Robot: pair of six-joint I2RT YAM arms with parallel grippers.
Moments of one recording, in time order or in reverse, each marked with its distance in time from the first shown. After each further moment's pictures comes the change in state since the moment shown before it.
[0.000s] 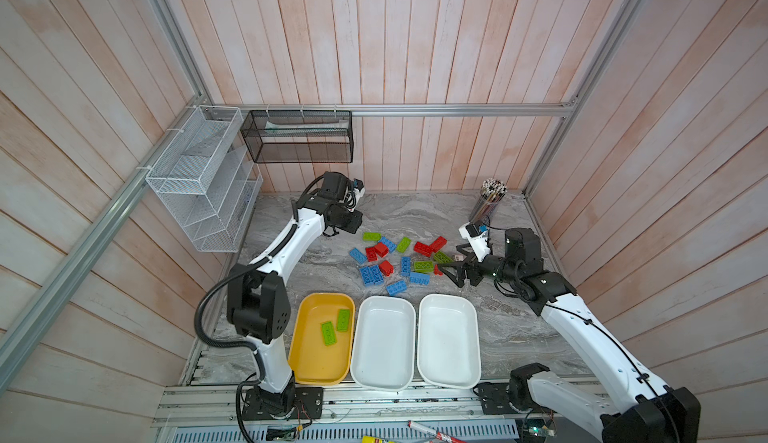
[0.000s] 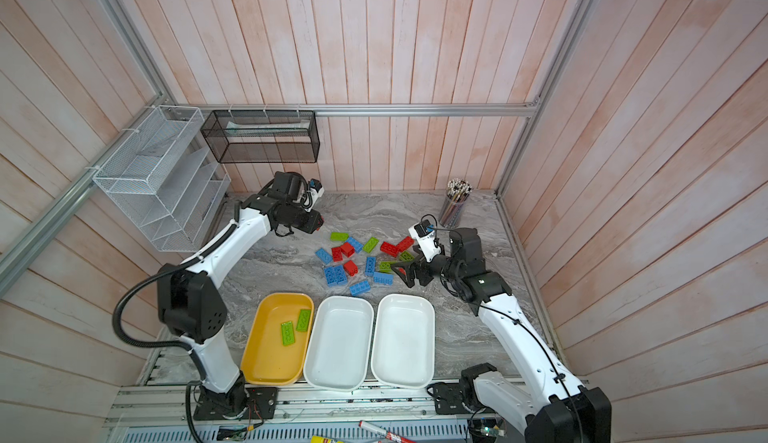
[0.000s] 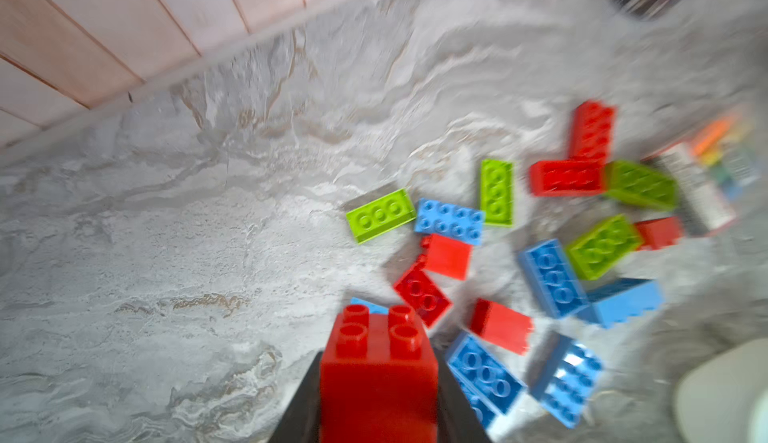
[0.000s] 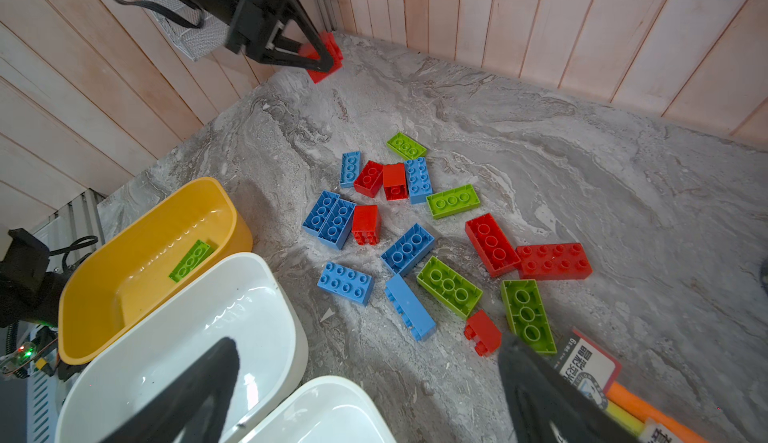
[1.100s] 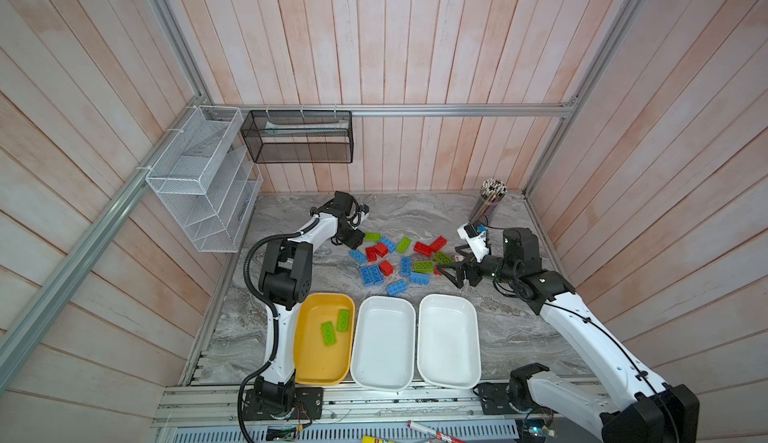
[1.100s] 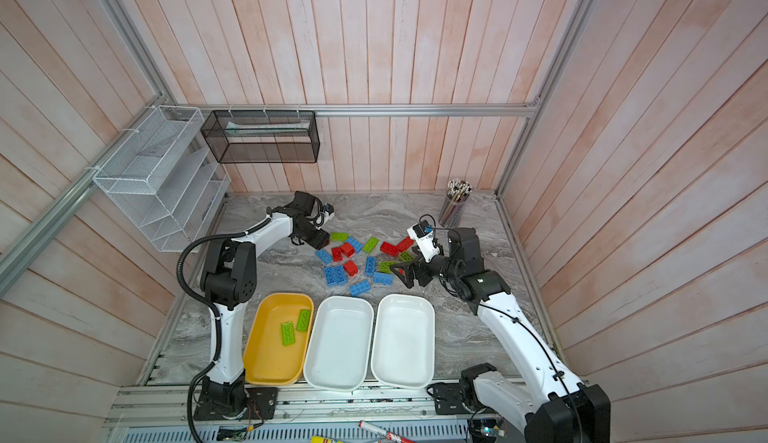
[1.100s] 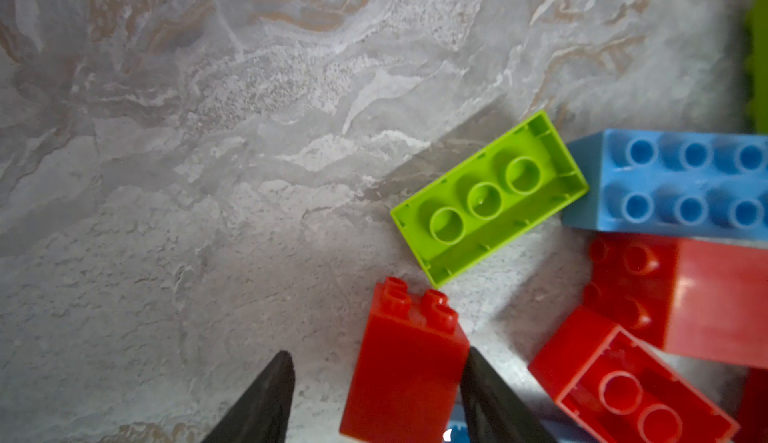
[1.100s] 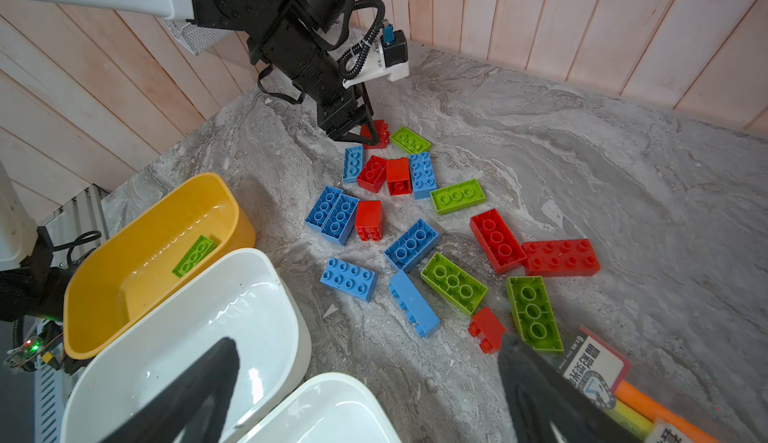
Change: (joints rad) left arm 0.087 0.479 0.103 0.137 -0.036 0.302; right arm 0.006 0.008 0.006 -0.019 0.002 -0.004
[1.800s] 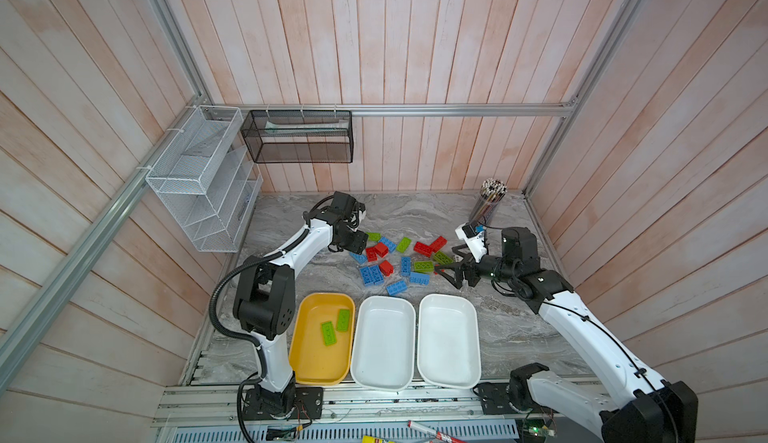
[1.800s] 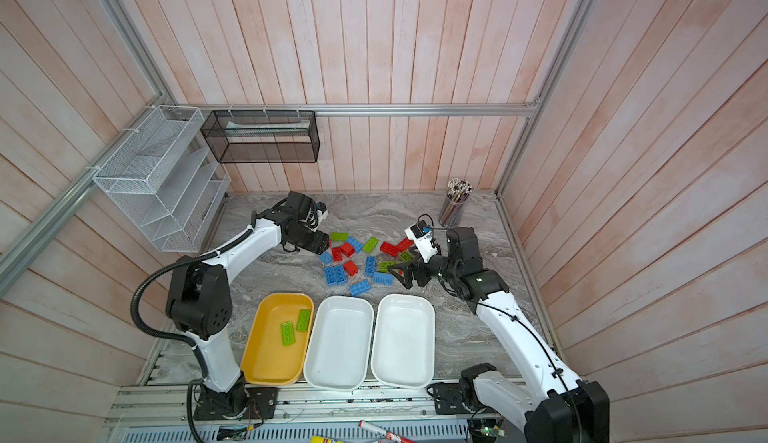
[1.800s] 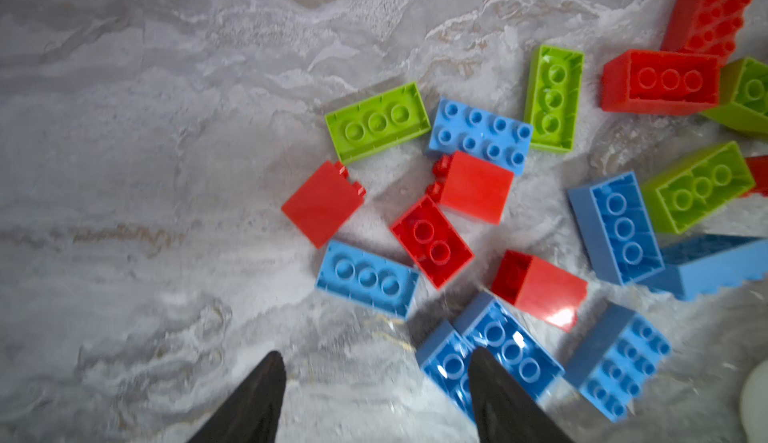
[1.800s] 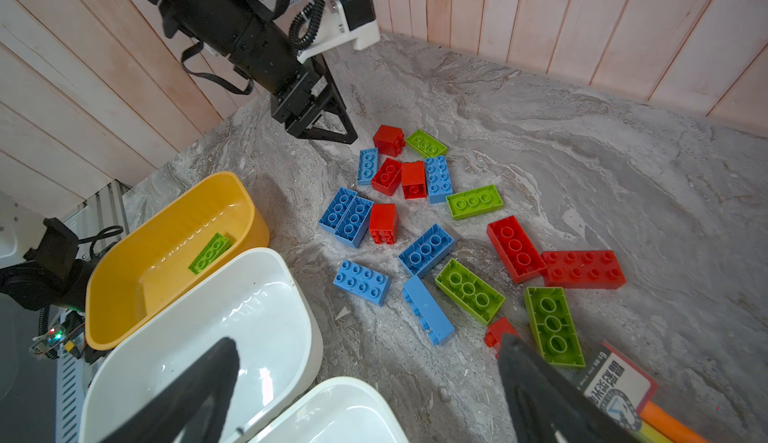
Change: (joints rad) left arm -0.066 -0.285 -0.191 -0.063 -0.005 -0.260; right arm 0.008 0.011 0.002 0.011 -0.039 -0.001
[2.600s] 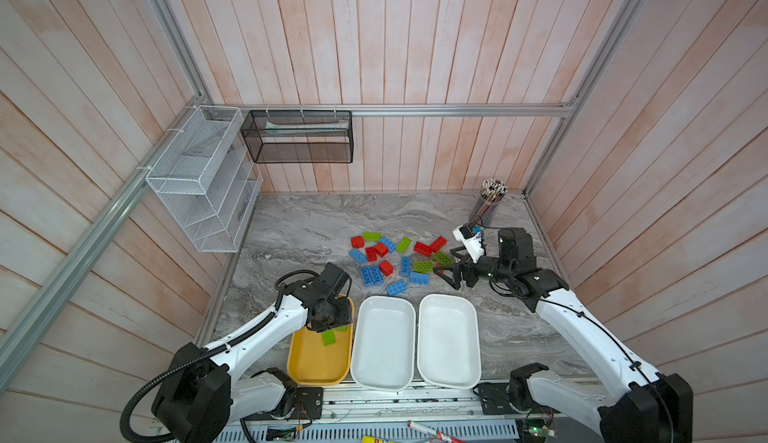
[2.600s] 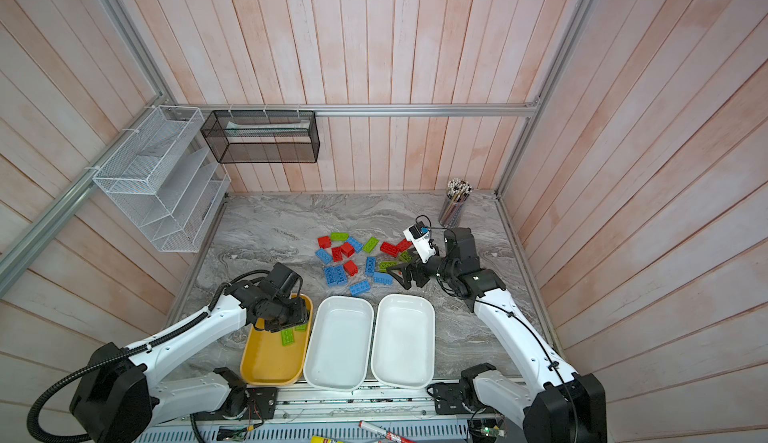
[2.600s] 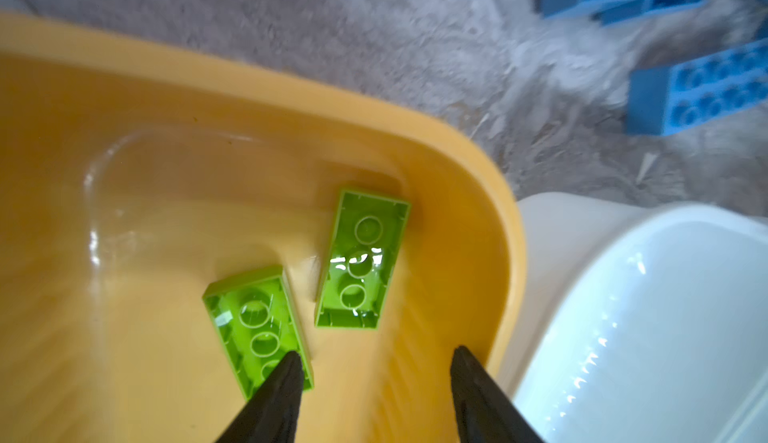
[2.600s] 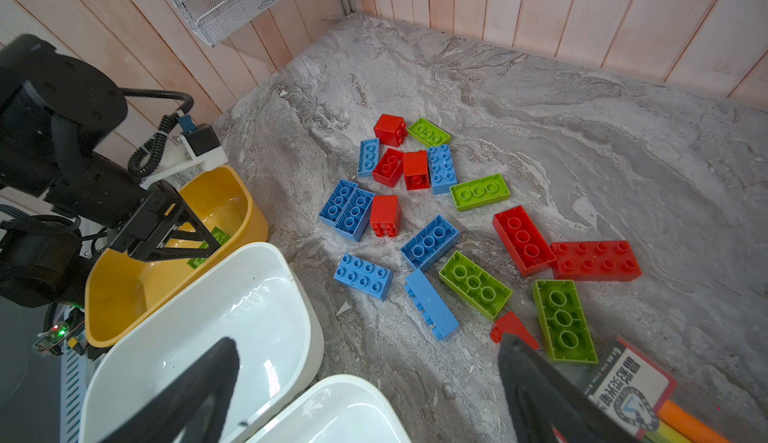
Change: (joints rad) left arm -0.223 -0.719 -0.746 -0.155 -0.035 -0.866; right arm 0.003 0.029 -0.012 0.013 -0.007 0.004
